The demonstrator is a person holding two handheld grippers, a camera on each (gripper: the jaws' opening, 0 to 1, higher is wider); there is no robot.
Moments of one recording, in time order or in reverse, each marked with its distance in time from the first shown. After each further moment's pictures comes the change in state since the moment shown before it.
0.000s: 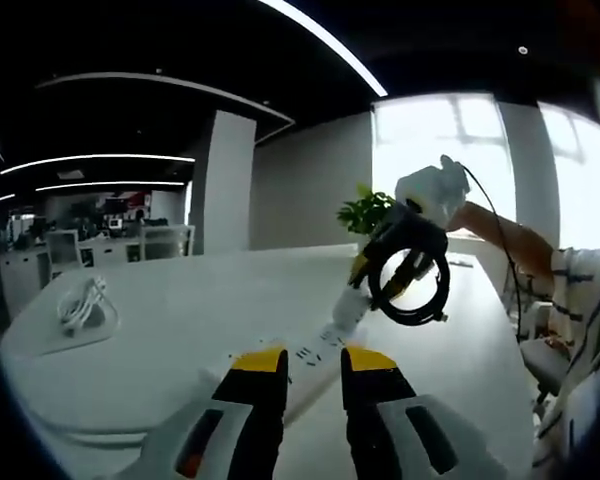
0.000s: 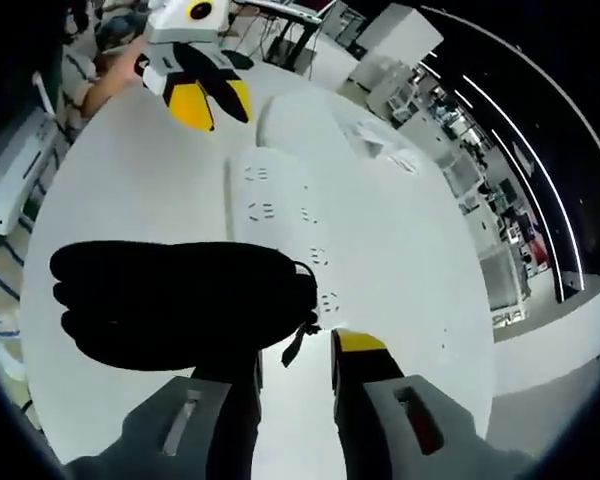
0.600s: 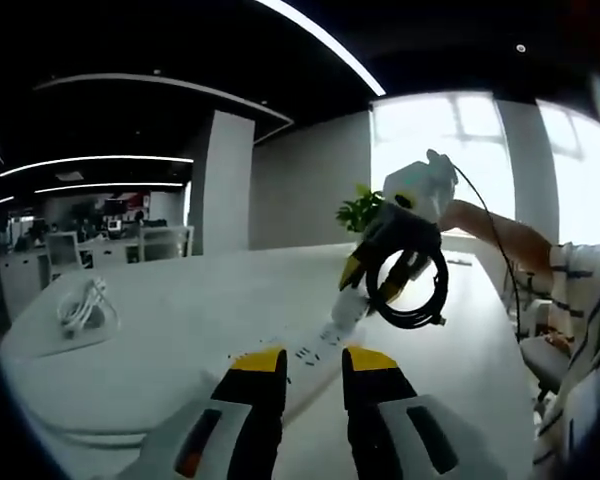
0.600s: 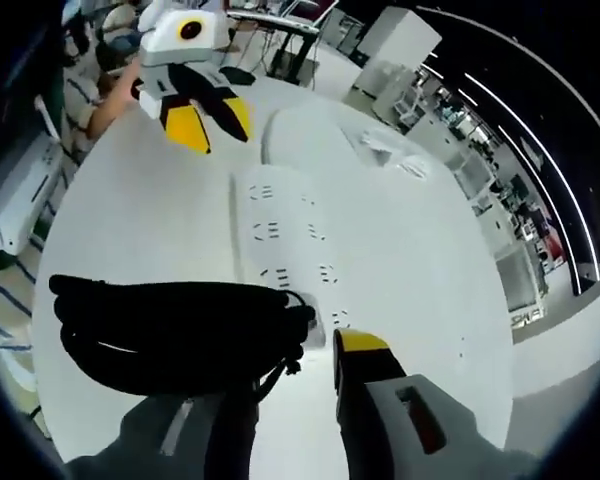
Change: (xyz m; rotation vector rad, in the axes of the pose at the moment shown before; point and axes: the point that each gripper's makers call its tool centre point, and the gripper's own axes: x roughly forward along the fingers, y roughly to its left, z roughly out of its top) left arm -0.002 -0.002 0.000 0.009 0.001 -0.004; right arm 0.008 0.005 0.013 0.045 -0.057 0.073
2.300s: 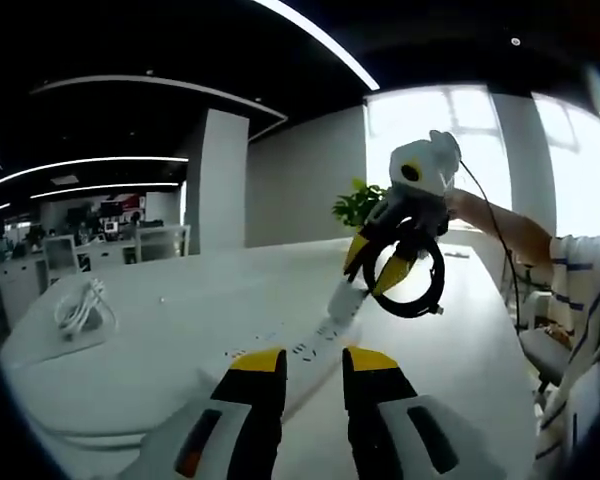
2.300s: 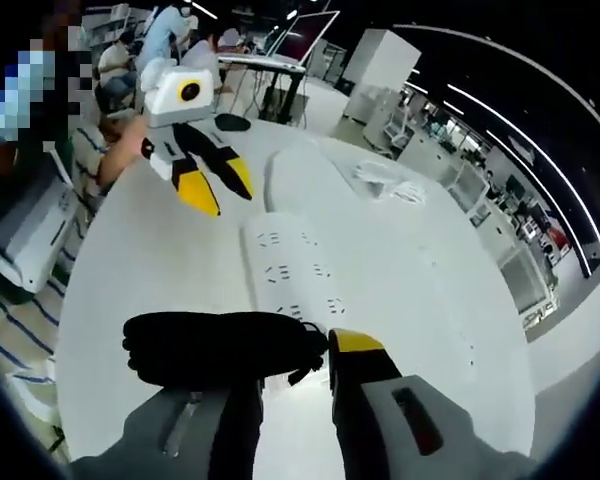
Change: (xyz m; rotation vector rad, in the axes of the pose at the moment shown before) left arm 0.002 -0.002 -0.003 0.024 0.021 -0.009; right arm -0.015 0.008 0.028 0.089 -0.154 0.007
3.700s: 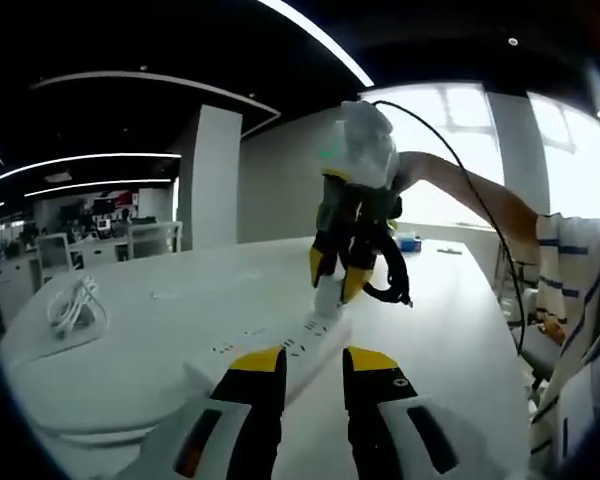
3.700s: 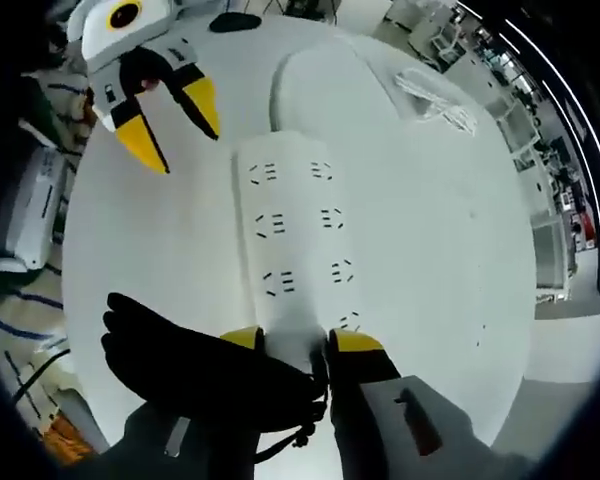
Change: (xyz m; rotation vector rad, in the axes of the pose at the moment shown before) left arm 0.004 -0.013 -0.006 0.000 0.023 -0.036; right arm 0.021 -0.014 -0.024 -0.064 0.433 0.193
